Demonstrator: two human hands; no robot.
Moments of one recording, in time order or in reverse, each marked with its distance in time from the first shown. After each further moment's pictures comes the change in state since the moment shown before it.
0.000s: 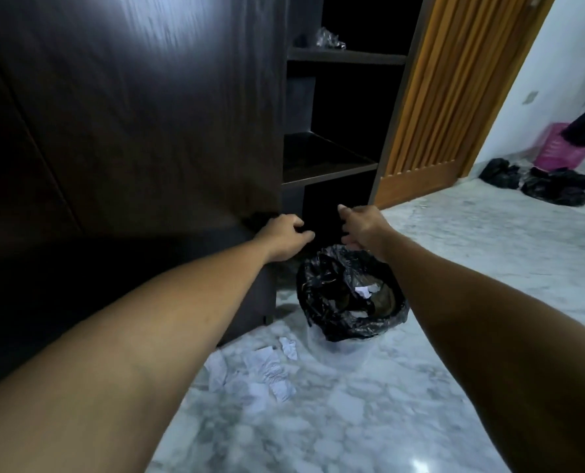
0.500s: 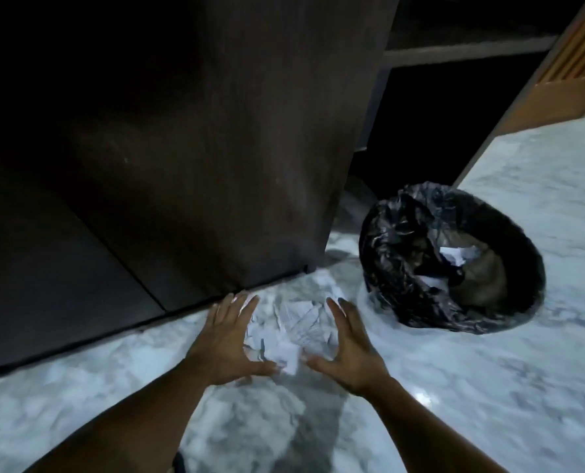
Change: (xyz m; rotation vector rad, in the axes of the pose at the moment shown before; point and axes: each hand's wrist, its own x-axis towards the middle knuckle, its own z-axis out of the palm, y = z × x) left_hand -0.113 -0.307 0.153 0.339 -0.171 -0.159; right_hand -0.050 0.304 0.179 -0.532 -0.461 -0.208
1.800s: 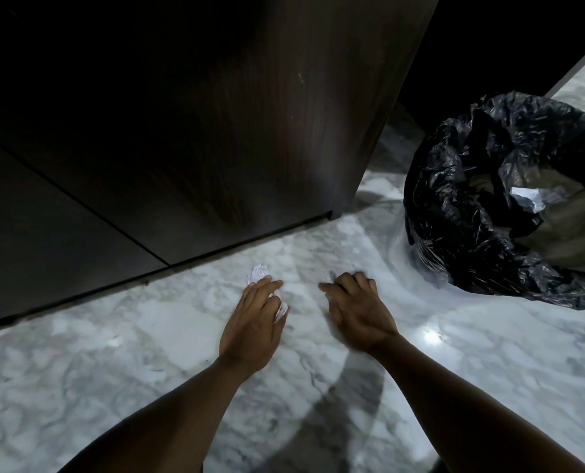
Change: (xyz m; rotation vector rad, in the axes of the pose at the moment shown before) left_hand 0.002 -0.010 0.100 -0.148 0.394 0.164; right_hand 0.045 0.047 0.068 -0.386 0.093 -0.327
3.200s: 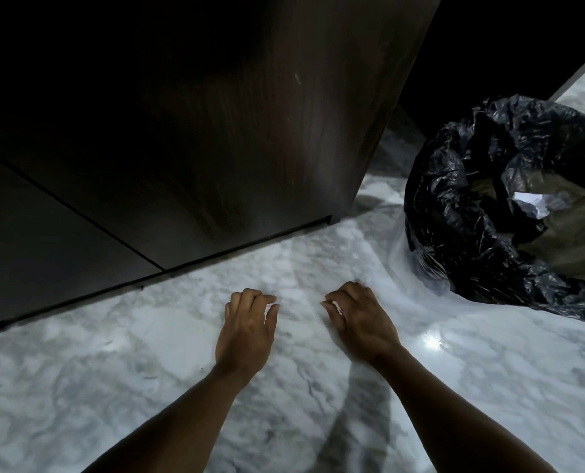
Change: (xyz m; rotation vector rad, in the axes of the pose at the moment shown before) left_hand -0.001 0.000 0.011 0.113 0.167 -0.187; right_hand -0.003 0.002 0.009 0.157 0.162 0.064
